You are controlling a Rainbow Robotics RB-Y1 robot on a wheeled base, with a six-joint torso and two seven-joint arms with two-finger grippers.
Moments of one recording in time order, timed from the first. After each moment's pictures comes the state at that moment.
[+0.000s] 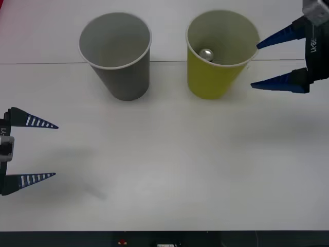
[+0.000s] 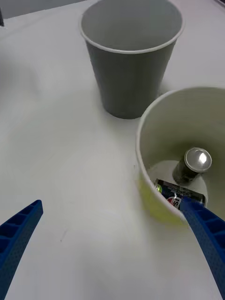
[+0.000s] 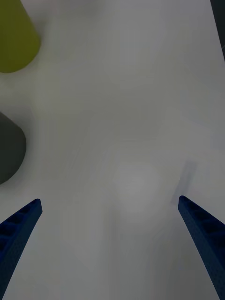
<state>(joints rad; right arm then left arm) -0.58 -1.02 -0.03 -1.71 1.43 -1.41 -0.63 0.26 1.13 0.26 -2.01 -1.31 -1.13 -0.09</state>
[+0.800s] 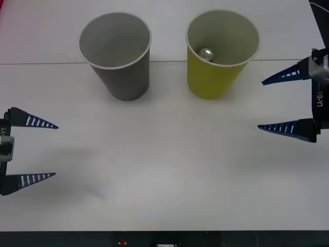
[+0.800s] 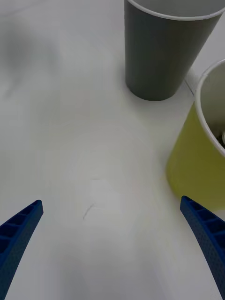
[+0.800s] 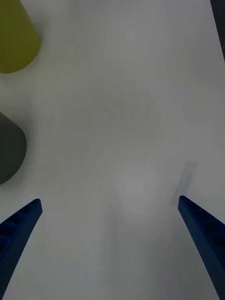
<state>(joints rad) -0.19 -1.04 -0.17 -1.97 1.41 -1.31 -0.51 0.26 1.13 0.26 -2.01 -1.31 -1.13 -0.09</state>
